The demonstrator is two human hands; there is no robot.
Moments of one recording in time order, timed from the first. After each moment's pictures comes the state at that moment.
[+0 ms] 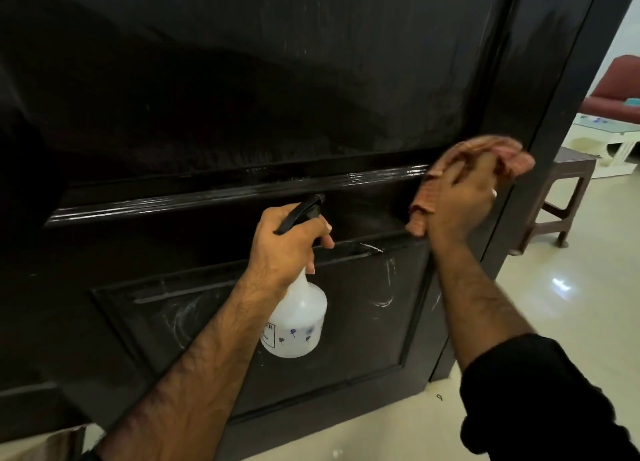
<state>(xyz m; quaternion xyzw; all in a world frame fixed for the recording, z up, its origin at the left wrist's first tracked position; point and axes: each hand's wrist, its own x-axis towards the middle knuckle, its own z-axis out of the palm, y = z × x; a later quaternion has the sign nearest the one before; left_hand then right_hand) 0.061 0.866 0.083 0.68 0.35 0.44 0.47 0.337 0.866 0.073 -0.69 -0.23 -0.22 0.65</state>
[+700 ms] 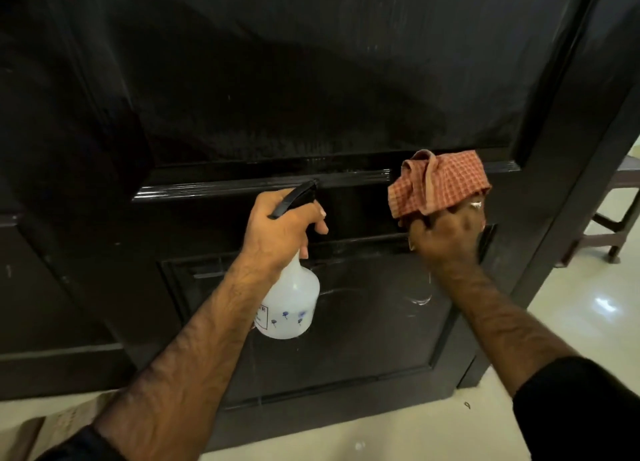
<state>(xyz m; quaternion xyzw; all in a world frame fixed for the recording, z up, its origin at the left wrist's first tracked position) -0.007 0.879 0.095 0.65 0.36 0.49 0.45 0.284 0.861 0.023 -0.54 -0.58 -0.44 0.43</state>
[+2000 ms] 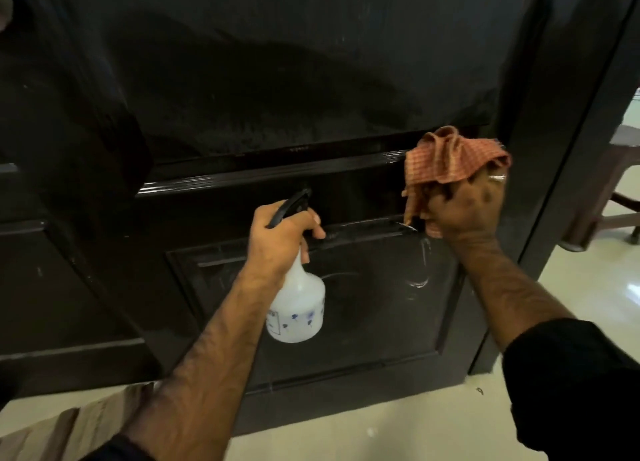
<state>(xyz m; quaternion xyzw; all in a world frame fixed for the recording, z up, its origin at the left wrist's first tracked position) 0.004 0.850 0.070 0.62 0.40 0.50 0.46 0.332 0.858 0.026 -0.57 -0.50 -0.44 0.47</state>
